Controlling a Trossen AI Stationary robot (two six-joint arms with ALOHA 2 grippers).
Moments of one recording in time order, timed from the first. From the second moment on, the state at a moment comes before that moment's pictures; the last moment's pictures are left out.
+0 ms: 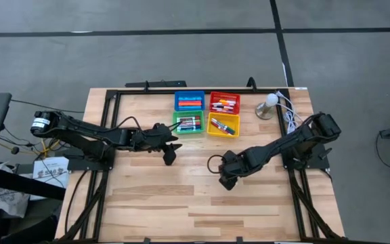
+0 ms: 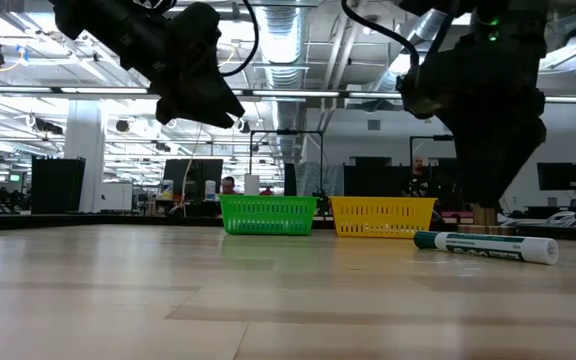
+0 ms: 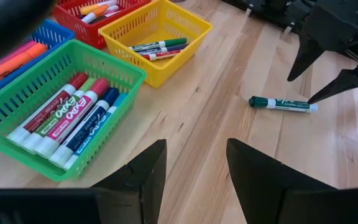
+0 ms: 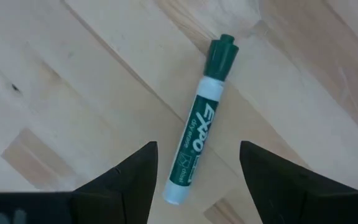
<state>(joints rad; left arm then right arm) -0.11 1.28 0.68 0.00 -0.34 -0.42 0.34 1.68 1.06 -0.80 0.08 1.06</state>
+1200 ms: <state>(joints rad) -0.11 1.25 0.68 0.03 -0.34 -0.42 0.34 1.86 1.06 -0.75 0.10 1.11</state>
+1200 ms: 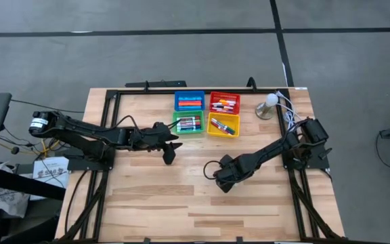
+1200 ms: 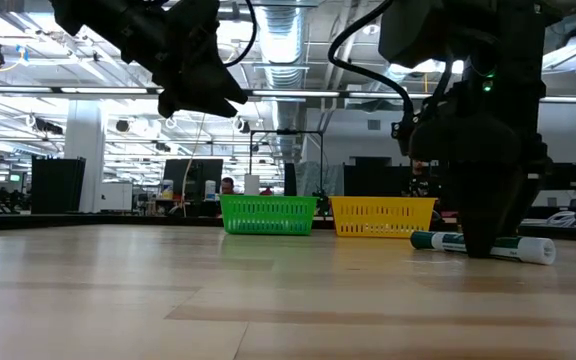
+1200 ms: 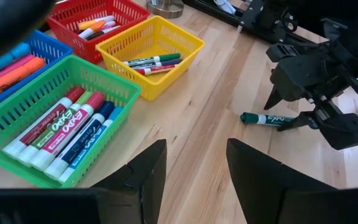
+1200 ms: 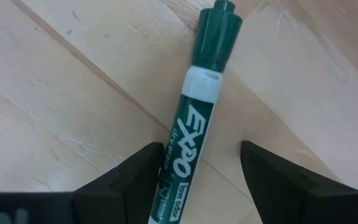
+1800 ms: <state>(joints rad) -0.11 1.25 0.68 0.03 -0.34 -0.42 0.39 1.87 1.06 -0.74 0.08 1.15</state>
